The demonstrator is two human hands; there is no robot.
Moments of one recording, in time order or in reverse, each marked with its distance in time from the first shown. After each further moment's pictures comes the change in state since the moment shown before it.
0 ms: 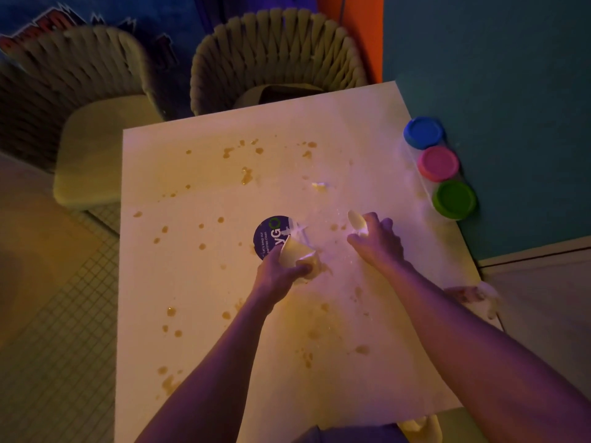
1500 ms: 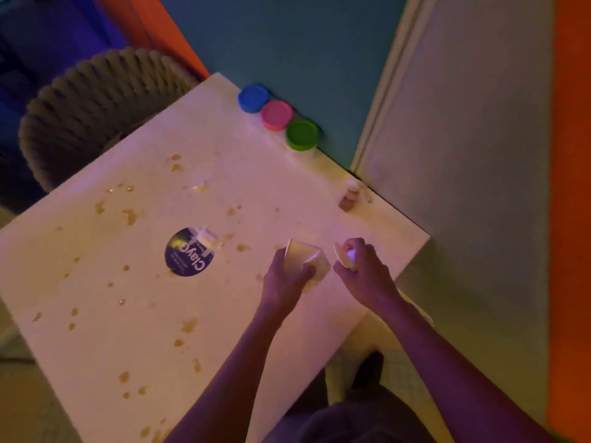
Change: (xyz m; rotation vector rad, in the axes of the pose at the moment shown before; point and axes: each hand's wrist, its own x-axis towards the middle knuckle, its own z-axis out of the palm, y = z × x) left_hand -0.111 0.001 0.105 0.287 -0.342 0.247; right_hand -0.219 0.130 0.027 0.452 0.242 0.214
